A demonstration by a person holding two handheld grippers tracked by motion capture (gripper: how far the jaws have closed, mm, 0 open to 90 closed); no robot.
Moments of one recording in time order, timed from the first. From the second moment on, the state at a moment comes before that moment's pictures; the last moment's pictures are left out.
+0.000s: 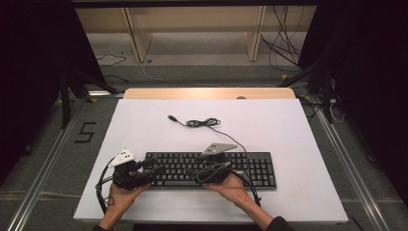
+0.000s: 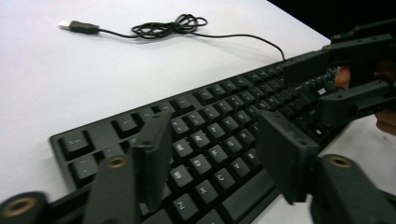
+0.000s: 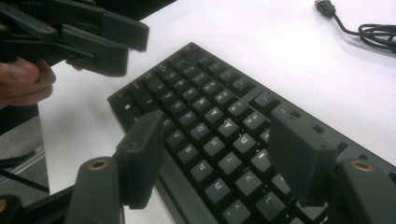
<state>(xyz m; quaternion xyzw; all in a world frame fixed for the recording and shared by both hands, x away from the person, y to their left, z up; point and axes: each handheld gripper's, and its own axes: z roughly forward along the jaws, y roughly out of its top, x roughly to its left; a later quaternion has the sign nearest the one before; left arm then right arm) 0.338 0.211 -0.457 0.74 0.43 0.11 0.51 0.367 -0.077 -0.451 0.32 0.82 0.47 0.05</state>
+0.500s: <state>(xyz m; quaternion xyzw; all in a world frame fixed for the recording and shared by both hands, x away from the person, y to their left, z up) 0.346 0.177 -0.467 0.79 0.38 0.09 0.47 0.354 -0.097 -0.447 0.33 0.82 0.48 0.05</state>
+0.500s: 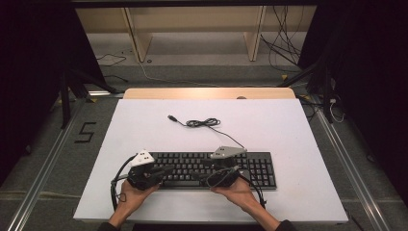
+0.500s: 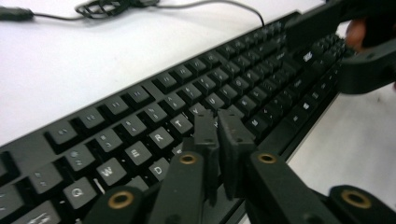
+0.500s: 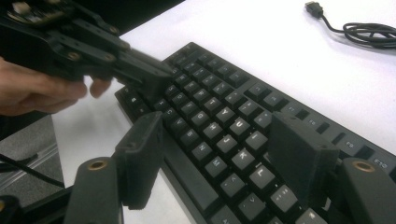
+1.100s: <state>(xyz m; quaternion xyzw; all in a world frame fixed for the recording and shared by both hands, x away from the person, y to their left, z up) 0.356 0.154 -0.477 0.82 0.37 0.06 0.44 0.348 -0.108 -0.443 0.33 0.81 0.49 0.05</state>
